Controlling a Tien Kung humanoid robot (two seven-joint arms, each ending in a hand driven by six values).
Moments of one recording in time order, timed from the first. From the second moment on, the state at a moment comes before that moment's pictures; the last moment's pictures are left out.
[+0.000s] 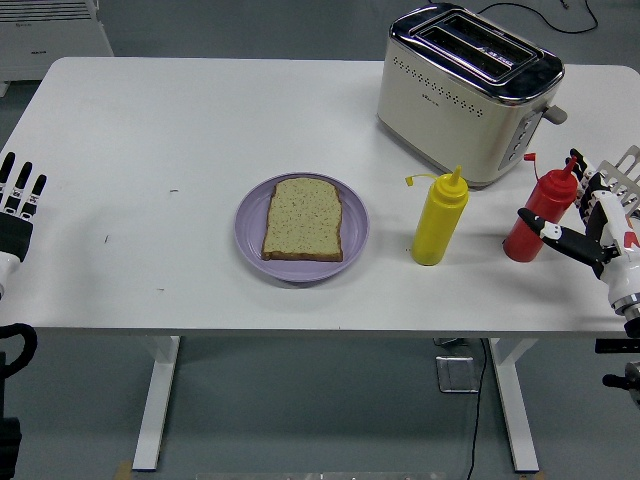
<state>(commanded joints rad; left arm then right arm) -0.07 0.01 -1.88 -1.42 0.49 0.10 0.12 0.13 -0.29 1.25 1.30 -1.17 -0.22 0.32</state>
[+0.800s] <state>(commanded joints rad) -0.07 0.01 -1.88 -1.42 0.49 0.10 0.12 0.23 -0.22 1.08 1.25 -0.75 -0.39 0.41</state>
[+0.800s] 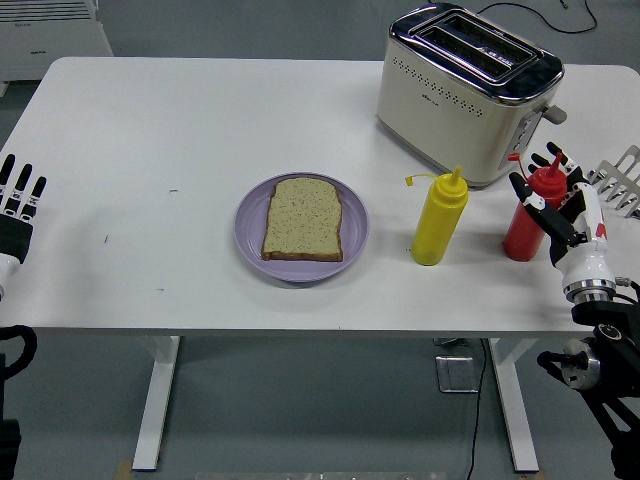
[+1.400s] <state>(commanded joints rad) -0.07 0.01 -1.89 -1.42 0.49 0.10 0.12 0.26 -0.20 1.03 1.21 -0.72 -0.52 0.43</state>
